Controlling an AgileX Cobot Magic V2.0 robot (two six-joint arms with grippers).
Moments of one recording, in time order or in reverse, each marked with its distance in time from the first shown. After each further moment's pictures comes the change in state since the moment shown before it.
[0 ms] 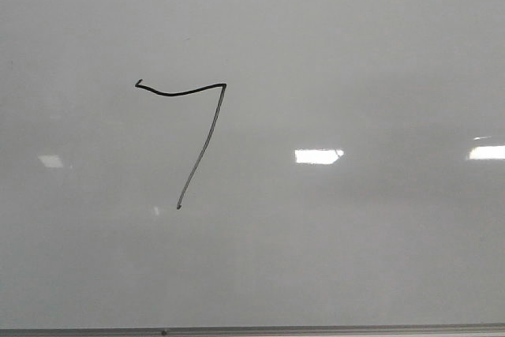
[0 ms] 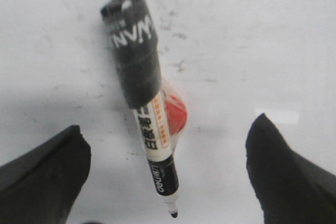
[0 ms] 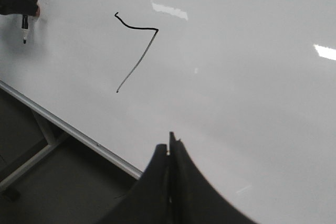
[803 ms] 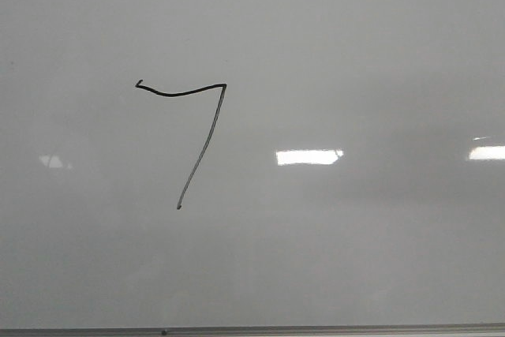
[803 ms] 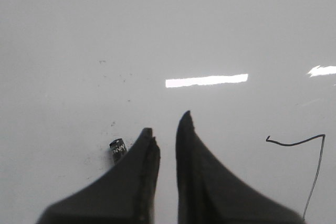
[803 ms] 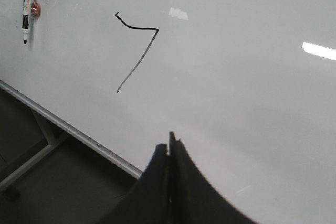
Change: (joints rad) left arm 0.000 -0.972 0.011 0.003 0.430 0.000; right arm 0.000 0.000 0.000 0.000 0.001 0.000
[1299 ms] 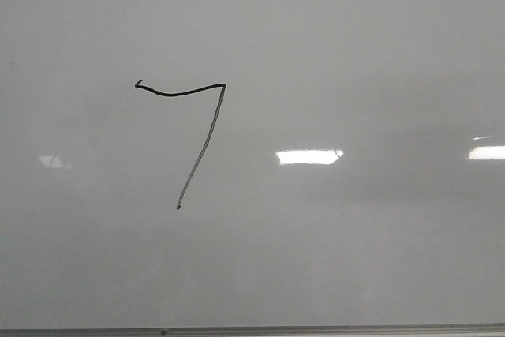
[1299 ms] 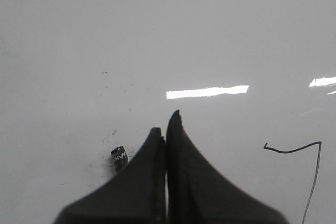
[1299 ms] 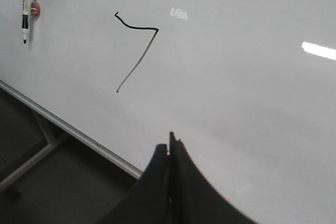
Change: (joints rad) left arm 0.000 -0.039 0.001 0.000 0.006 0.000; right arm 0.000 0.000 0.000 0.000 0.000 0.000
